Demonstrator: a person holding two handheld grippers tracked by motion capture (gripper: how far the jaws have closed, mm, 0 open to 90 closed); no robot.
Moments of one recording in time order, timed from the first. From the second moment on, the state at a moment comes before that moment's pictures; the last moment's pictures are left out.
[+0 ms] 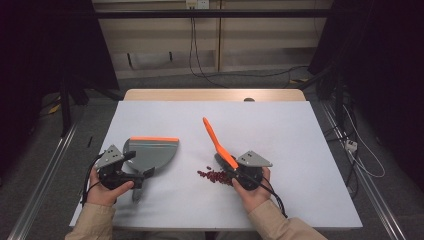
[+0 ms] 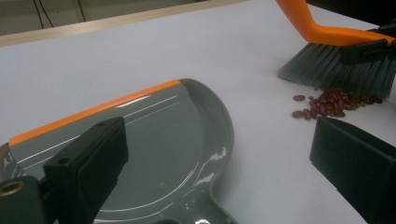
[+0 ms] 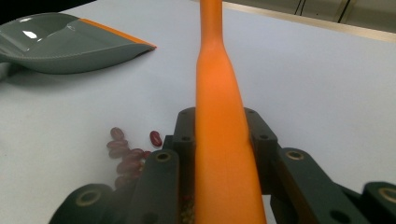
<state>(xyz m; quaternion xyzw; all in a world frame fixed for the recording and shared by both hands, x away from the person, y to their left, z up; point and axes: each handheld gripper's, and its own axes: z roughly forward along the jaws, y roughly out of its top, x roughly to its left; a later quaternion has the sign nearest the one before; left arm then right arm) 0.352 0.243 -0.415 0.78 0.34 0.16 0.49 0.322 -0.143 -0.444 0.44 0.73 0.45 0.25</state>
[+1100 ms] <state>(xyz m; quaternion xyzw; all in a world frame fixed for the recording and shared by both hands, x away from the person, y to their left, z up) 0.341 0.249 -0.425 0.80 0.37 0.17 0.45 0.332 -0.178 -0.429 0.44 0.69 0.51 0.26</state>
